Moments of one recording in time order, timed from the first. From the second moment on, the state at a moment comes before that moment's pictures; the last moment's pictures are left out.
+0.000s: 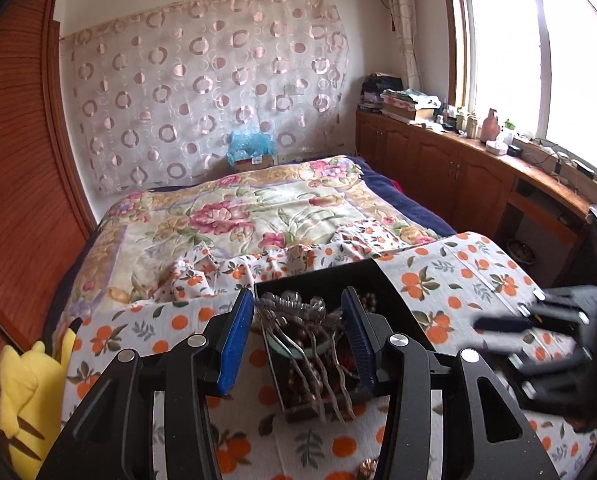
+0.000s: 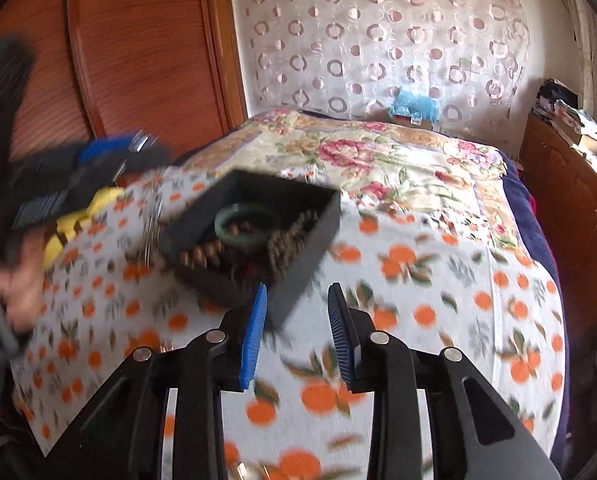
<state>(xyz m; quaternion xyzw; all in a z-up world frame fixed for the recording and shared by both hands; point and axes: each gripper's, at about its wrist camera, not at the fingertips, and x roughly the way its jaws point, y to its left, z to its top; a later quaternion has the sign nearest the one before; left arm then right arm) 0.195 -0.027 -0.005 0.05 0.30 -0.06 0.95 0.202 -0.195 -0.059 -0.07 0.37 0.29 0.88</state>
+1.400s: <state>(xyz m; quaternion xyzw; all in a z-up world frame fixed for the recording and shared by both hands) 0.119 -0.041 -0.102 0.07 0.40 -0.14 0.90 0.118 -0.209 -0.102 -0.12 0.39 0.30 0.86</state>
